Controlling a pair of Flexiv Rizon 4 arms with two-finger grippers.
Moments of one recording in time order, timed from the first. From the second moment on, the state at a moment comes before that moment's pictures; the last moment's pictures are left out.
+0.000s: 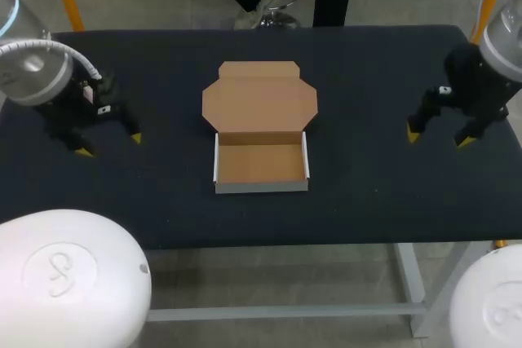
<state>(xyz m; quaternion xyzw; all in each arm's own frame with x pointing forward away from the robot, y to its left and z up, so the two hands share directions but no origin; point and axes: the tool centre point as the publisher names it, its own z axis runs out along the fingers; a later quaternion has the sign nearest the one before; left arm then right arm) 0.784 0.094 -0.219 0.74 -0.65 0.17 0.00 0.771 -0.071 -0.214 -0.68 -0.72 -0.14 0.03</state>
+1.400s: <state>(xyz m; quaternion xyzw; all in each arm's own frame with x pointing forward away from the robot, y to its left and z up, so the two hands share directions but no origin) 0.846 0.170 -0.313 0.75 -0.65 0.07 0.08 0.771 -0.071 -0.214 -0.68 -0.72 -0.14 0.03</state>
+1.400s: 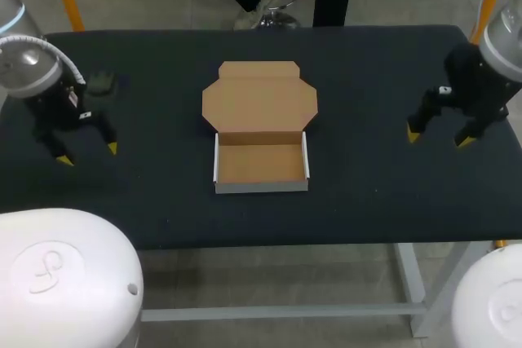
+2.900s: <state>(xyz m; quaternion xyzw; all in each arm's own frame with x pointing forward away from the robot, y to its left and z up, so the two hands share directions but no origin) 0.905 0.178 -0.363 0.71 -0.71 0.07 -0.02 0.771 -0.071 -0.214 -0.68 -0.72 -0.14 0.03</state>
